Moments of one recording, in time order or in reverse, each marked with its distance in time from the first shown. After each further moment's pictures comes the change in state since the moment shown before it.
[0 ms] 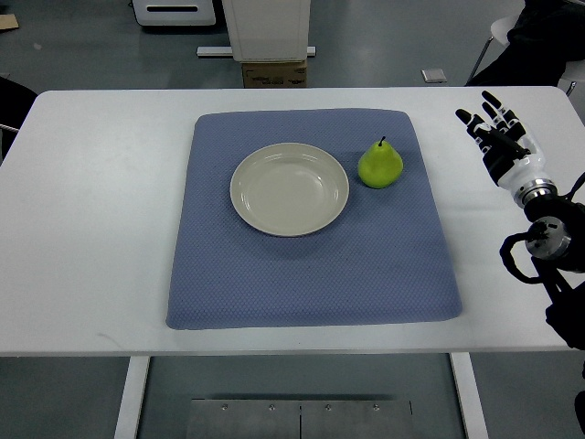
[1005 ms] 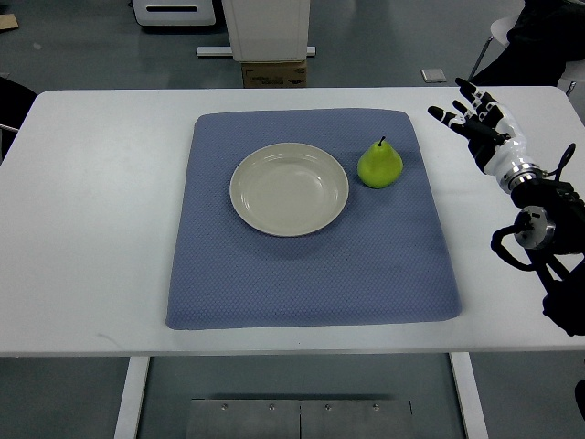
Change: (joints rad) left arm 0.000 0.000 0.000 0.000 0.000 0.000 0.000; right arm 0.074 -0.006 -0.119 0.006 -0.126 -0.010 -0.004
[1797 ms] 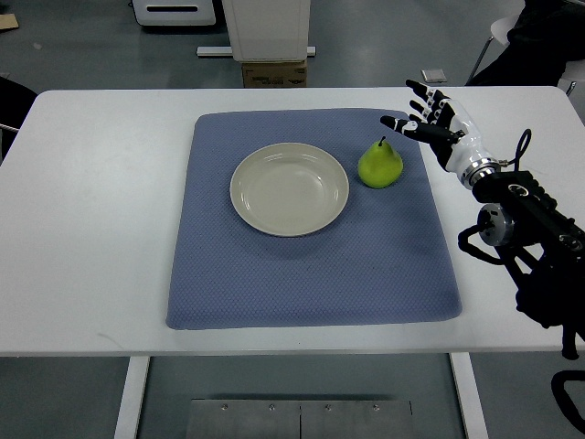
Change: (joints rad) left arm 0.000 0.000 0.000 0.000 0.000 0.000 0.000; right arm 0.059 0.072 -0.102 -0.047 -0.097 -0.010 0.007
